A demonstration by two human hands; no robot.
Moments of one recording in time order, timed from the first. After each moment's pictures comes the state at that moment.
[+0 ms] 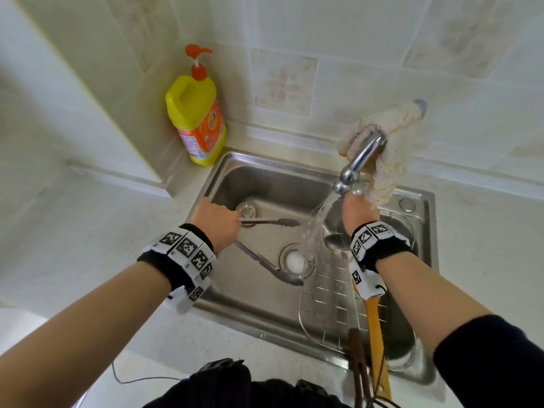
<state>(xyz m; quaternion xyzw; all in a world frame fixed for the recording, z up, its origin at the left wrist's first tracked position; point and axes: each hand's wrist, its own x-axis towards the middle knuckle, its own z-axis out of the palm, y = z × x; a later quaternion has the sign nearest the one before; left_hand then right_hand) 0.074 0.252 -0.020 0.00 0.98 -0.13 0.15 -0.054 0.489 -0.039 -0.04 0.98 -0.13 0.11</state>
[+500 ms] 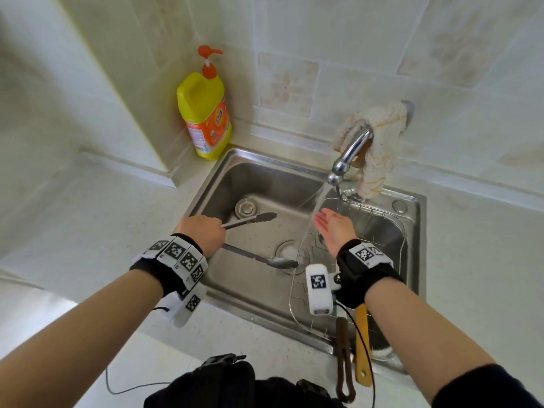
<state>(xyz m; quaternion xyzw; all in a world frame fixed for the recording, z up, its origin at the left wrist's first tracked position) 0.061 0.267 -0.034 -0.13 0.96 -0.09 0.24 -0.050 0.483 -0.053 0.24 0.61 -0.72 0.23</state>
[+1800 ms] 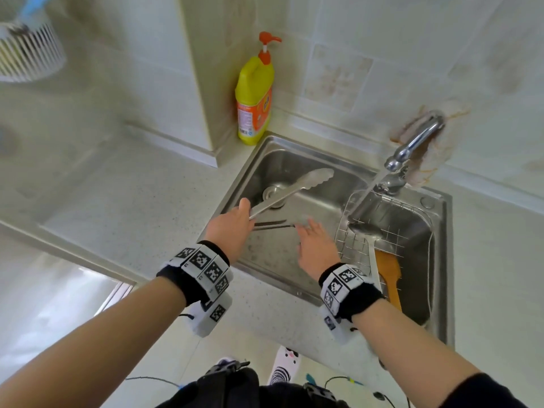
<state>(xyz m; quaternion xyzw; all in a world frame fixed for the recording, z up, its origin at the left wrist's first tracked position) 0.065 0.315 -0.032 -0.16 0.97 0.13 0.11 -0.002 0.496 -0.100 -0.28 0.95 -0.03 0.16</state>
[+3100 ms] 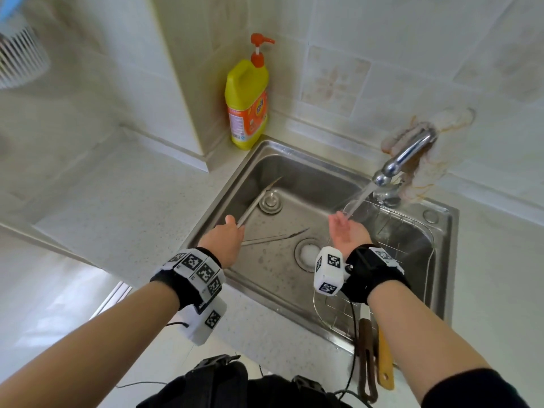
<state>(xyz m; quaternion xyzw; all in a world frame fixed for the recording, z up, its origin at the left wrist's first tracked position) 0.074 0.333 -0.048 -0.29 0.90 0.28 0.19 -0.053 0.540 -0.089 0.32 0.49 -0.78 0.22</state>
